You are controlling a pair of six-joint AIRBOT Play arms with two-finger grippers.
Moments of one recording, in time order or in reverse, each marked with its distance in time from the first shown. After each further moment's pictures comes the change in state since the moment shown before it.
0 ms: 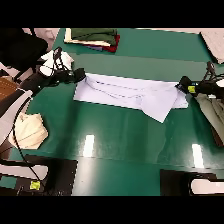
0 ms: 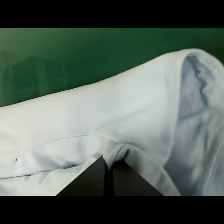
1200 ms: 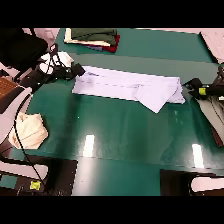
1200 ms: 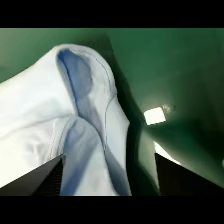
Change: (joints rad) left arm 0.003 -0.026 0.063 0.080 0.020 -0.035; right arm -0.171 -0.072 0.056 0.040 0.126 -0.053
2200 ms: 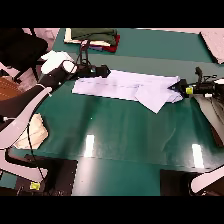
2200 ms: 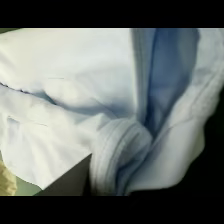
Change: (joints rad) left arm -0.262 -0.064 0.122 -0.036 0.012 0.121; right arm 0.066 -0.291 0.246 0.192 0.339 -0.172
